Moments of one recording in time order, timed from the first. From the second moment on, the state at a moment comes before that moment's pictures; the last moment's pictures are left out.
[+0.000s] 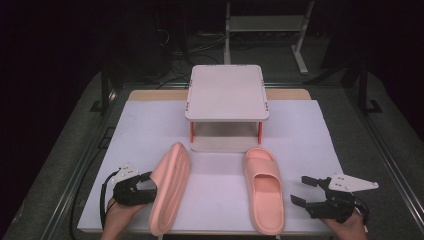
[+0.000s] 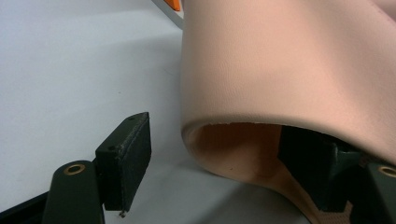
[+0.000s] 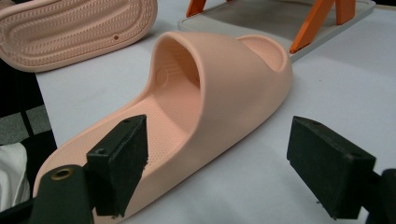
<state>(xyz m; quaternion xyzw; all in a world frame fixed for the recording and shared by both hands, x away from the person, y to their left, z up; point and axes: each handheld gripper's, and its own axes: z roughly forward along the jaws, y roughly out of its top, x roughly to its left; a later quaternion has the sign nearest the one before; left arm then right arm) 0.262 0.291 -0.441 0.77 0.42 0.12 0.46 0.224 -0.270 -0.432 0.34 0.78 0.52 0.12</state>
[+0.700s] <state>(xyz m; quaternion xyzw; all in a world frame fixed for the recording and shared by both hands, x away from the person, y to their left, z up) 0.263 0.269 -0.433 0.77 0.39 0.13 0.48 0.224 -0.269 -0.431 0.34 0.78 0.52 0.12</state>
